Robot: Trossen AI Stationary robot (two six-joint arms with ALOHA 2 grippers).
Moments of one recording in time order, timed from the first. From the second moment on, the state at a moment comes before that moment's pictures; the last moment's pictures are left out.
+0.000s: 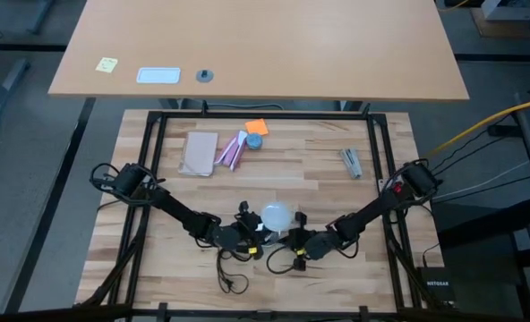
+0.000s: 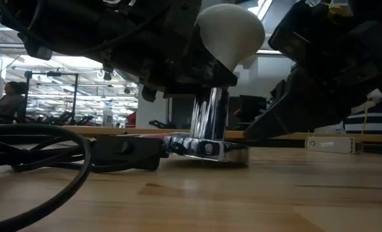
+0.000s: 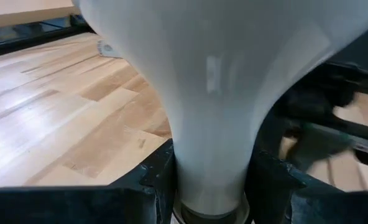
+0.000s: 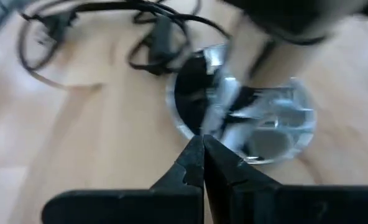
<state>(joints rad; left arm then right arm) -0.44 1.98 0.89 0.76 -0.74 -0.36 0.54 1.87 0.74 0.51 0.45 0.38</state>
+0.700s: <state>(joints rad) -0.44 1.99 0.89 0.81 -0.55 -0.28 0.42 1.89 0.74 0.44 0.47 0.37</state>
